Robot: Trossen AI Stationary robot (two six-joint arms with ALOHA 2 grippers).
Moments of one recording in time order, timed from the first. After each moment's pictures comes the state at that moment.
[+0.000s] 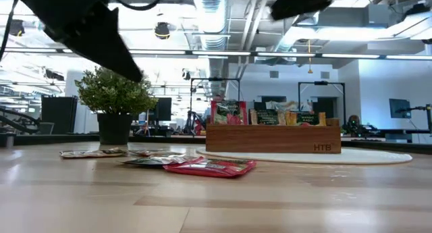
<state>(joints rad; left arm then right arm) -0.66 1.76 1.10 -0.58 -0.91 -0.94 0.53 1.49 1.03 -0.28 0.70 0.20</state>
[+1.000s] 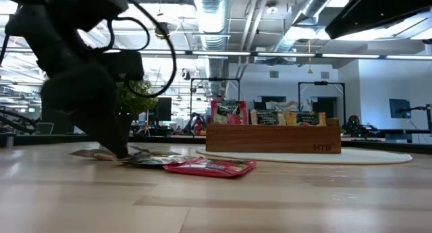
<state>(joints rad) -0.38 1.60 0.65 -0.12 -0.38 -0.71 0.80 1.71 1.03 -0.19 0.71 0.41</state>
